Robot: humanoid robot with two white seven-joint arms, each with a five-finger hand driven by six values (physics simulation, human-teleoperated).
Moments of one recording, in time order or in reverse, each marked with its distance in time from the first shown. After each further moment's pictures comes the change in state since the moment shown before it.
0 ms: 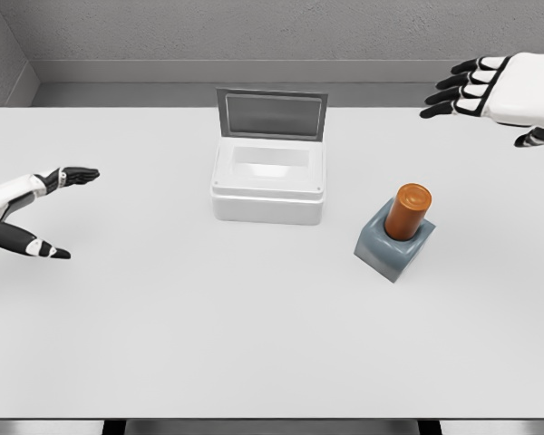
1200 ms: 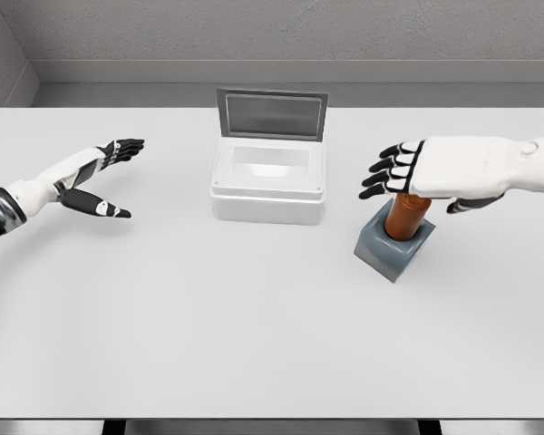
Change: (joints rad) left arm -0.242 -0.387 -0.002 0.418 -0.186 0.103 0.000; right arm 0.006 0.092 0.214 -0.029 0.015 0.000 0.000
